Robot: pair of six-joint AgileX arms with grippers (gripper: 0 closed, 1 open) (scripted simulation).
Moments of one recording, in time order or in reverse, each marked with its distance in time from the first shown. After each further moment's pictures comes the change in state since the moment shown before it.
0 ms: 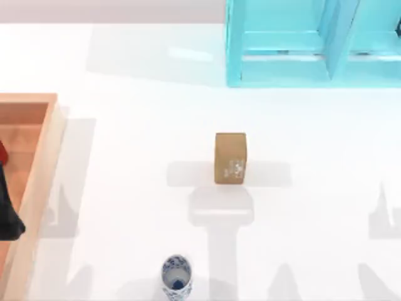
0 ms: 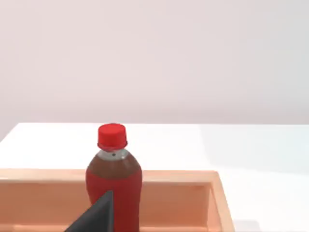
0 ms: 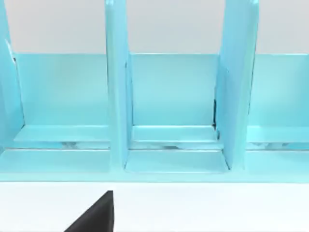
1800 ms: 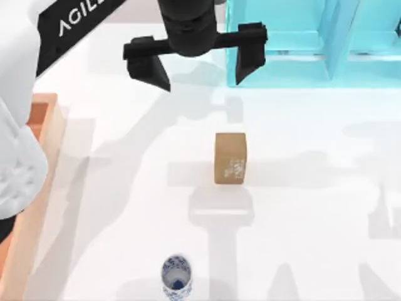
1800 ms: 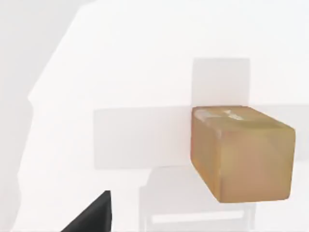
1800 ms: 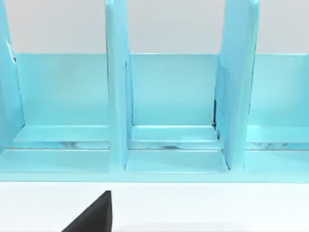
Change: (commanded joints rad) left arm -0.619 2.251 2.303 -1.405 0.009 -0.601; right arm 0.000 0.000 0.000 0.000 0.000 0.000
